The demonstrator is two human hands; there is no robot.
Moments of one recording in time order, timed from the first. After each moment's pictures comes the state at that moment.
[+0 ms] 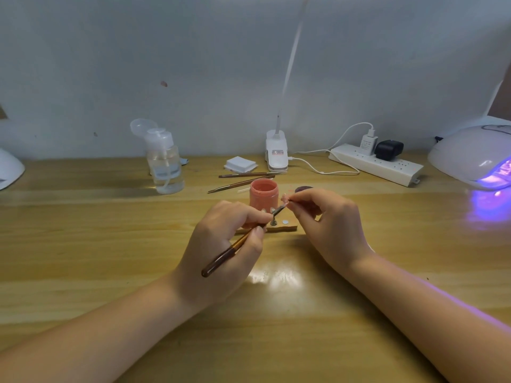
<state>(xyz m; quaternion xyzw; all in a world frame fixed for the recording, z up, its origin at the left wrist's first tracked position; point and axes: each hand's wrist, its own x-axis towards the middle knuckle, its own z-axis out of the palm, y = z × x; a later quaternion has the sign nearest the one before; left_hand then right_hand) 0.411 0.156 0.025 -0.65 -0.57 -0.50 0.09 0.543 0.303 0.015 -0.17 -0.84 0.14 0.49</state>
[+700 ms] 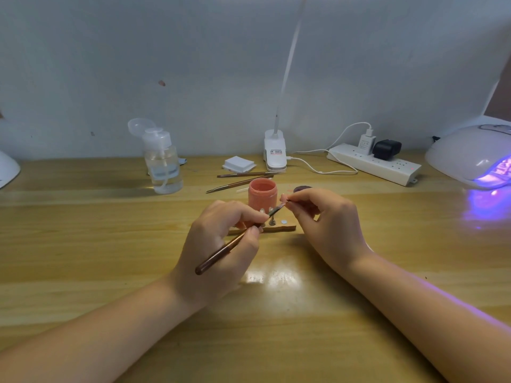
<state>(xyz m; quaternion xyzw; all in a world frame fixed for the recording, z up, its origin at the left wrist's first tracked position) 0.411 0.155 0.024 -0.62 -0.58 -0.52 0.06 0.543 0.302 0.015 -0.17 -0.84 0.14 0.49</state>
